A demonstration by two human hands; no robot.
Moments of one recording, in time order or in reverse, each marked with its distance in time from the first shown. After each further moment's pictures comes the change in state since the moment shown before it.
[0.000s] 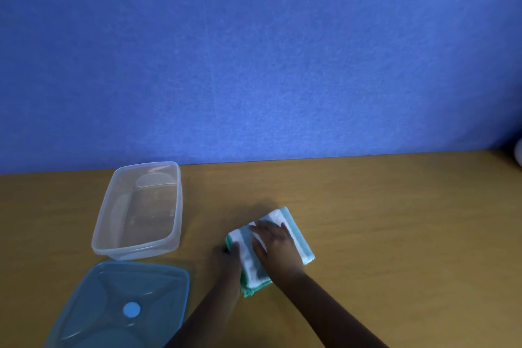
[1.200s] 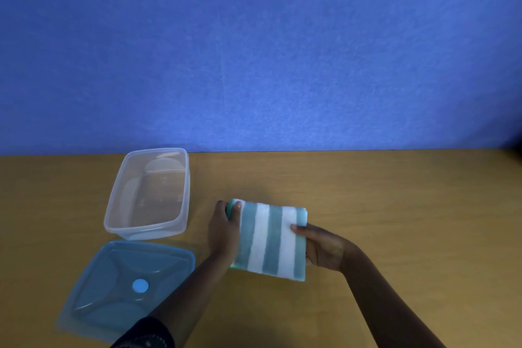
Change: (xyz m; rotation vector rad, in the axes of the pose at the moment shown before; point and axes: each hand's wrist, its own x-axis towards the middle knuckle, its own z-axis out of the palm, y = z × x) left_hand 0.001 0.033 -0.025 0.030 0.071 0.397; right_hand -0.014 0.063 -0.062 1.380 -0.663 0.615
